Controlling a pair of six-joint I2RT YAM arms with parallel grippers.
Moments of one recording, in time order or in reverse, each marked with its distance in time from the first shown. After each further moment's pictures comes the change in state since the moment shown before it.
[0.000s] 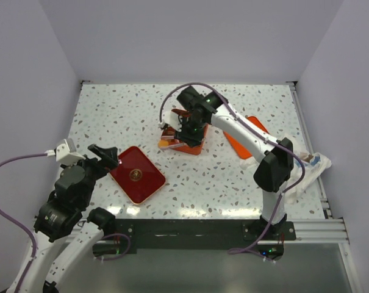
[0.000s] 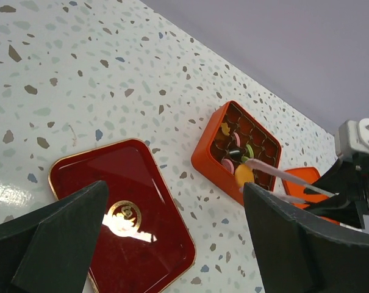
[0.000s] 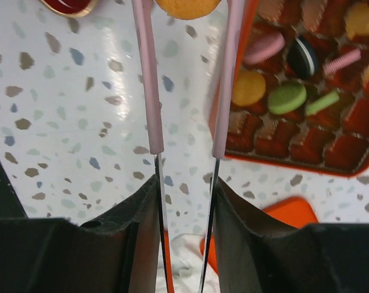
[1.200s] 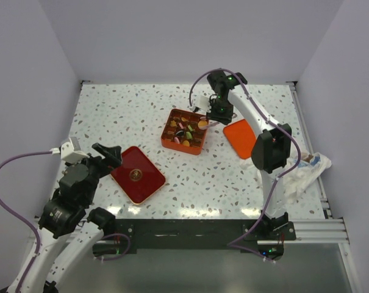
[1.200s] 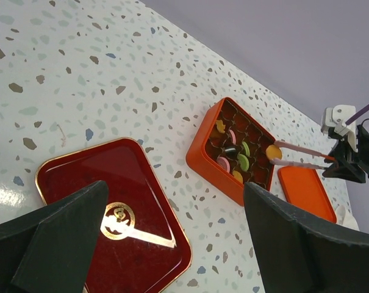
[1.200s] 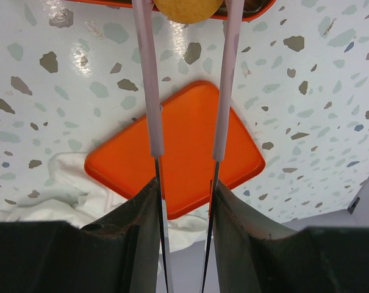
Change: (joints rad) left arm 0.000 0.015 -0.044 0.070 0.028 0.001; right arm -0.350 0.219 0.214 -0.130 0.267 -0.314
